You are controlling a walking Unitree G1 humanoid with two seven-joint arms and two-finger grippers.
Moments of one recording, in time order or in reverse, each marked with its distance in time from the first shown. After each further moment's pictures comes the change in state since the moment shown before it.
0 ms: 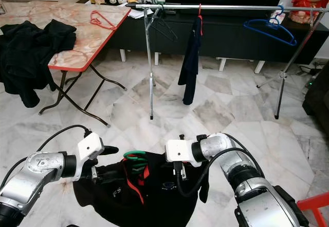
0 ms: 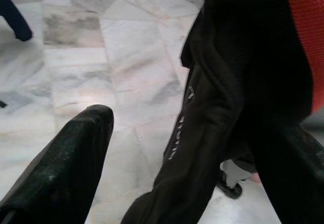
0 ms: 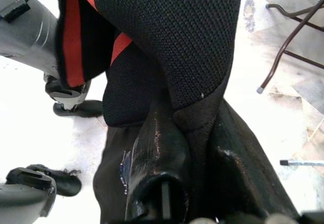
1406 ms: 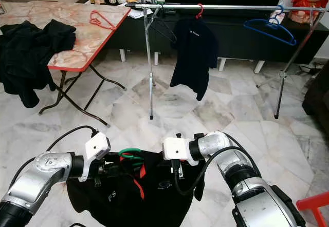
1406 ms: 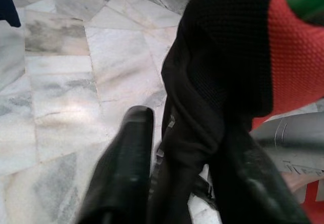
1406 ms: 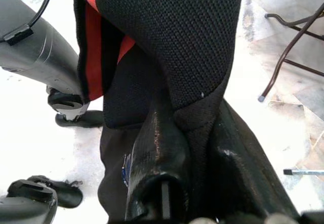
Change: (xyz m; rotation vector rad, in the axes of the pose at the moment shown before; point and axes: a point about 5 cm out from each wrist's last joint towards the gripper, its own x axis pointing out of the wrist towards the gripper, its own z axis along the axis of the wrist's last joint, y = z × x) left arm 0.014 -0.005 0.007 -0.043 -0.046 -0.026; right arm 0.002 -0.003 0.006 0.011 -0.044 0.001
